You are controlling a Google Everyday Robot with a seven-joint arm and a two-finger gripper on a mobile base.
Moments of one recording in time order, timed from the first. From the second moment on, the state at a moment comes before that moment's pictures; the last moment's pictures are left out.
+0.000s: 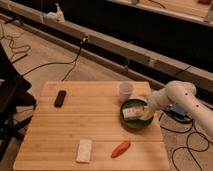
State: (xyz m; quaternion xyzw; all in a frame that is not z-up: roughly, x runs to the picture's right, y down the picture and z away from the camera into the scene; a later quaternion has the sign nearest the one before) arm 0.221 0.111 0.804 -0.20 -0.21 0.09 0.95
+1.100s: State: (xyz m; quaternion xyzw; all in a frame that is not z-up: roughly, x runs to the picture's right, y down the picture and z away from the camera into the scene) arm 0.221 0.110 0.804 -0.20 -0.21 0.09 0.95
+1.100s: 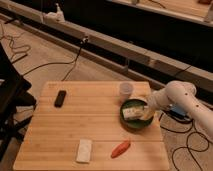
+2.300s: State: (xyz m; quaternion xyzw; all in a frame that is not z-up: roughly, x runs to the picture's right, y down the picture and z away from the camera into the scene) arm 0.165 0.118 0.781 -0.25 -0.31 0.00 0.92
